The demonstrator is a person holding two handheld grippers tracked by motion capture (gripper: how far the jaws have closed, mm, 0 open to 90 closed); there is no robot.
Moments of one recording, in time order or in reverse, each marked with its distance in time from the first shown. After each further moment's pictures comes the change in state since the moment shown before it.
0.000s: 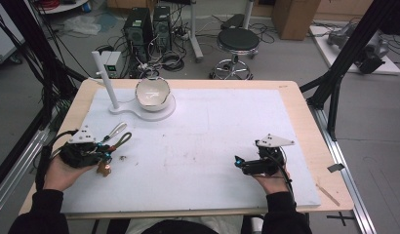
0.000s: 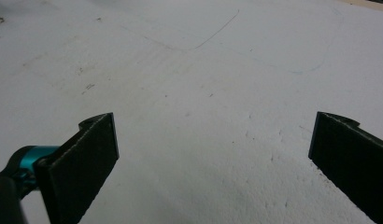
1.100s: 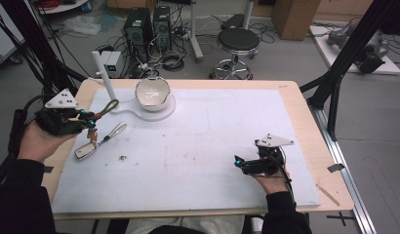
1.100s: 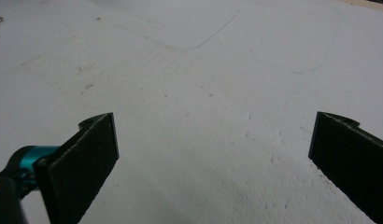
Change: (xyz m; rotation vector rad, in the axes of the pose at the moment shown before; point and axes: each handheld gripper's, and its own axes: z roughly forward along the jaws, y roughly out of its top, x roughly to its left) left arm 0.039 0.079 -0.061 -0.036 0.113 0.098; right arm -0.001 0.000 0.001 0.000 0.000 -0.002
